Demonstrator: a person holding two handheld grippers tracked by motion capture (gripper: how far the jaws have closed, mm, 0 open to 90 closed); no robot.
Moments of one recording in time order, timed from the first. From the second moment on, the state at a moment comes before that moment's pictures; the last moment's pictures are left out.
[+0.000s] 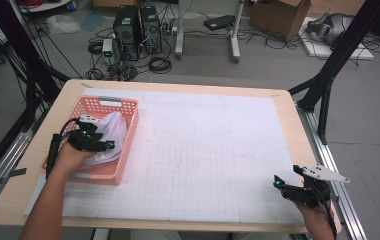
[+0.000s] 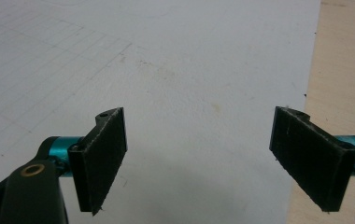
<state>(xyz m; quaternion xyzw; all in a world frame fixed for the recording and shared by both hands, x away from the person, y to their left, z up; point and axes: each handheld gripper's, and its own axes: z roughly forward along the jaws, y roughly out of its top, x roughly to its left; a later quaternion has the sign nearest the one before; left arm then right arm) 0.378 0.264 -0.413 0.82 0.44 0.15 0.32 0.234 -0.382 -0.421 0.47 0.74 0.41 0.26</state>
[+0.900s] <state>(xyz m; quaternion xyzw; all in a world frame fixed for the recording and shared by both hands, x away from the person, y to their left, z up) 0.397 0.288 -0.417 0.72 0.57 0.29 0.26 0.237 -0.381 -0.427 0.47 0.74 0.40 0.26</state>
